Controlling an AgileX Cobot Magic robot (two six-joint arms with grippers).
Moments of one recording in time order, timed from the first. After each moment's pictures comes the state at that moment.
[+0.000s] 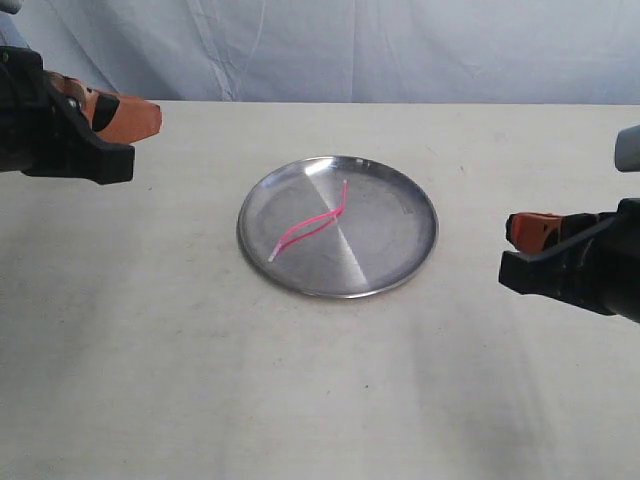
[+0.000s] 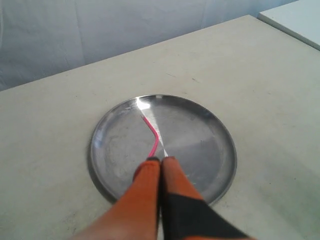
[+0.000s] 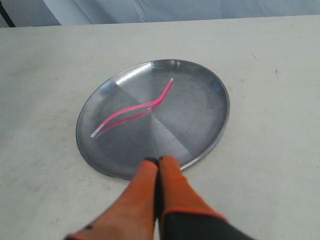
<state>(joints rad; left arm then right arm) -0.31 1.08 -0.73 -1.17 0.42 1.18 0.41 0.87 -0.35 -1.25 0.05 1.54</state>
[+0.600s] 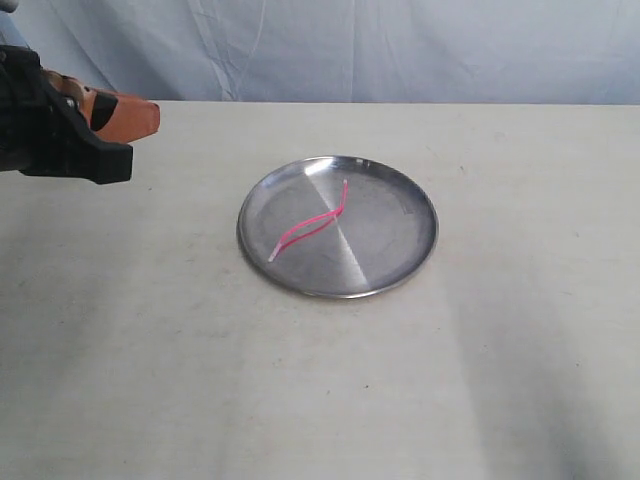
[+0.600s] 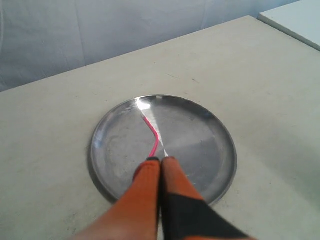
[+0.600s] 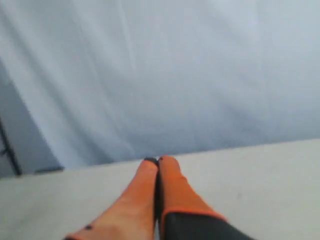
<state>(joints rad) -0.31 1.07 -0.72 -1.17 0.42 1.18 0.11 0.41 -0.33 -1.23 -0.03 1.54</state>
